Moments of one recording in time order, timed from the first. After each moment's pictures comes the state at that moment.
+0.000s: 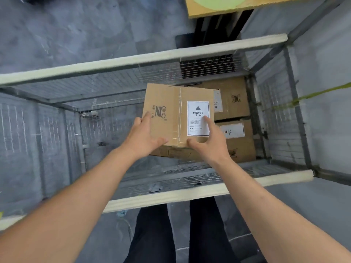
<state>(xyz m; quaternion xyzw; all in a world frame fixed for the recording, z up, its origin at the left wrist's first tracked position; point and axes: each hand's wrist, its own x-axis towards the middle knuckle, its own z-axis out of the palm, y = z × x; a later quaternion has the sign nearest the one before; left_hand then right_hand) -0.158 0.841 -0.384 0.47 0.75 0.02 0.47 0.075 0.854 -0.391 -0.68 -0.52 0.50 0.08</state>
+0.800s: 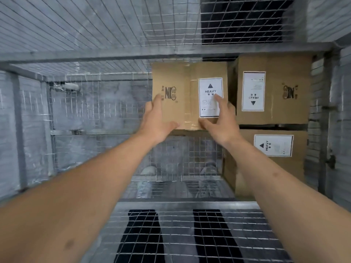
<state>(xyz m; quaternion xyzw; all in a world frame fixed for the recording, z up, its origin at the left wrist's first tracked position) -0.133 0.908 -0.668 0.37 0.80 0.08 0.46 0.071 0.964 -0.678 -0.66 -0.57 0.49 0.00</state>
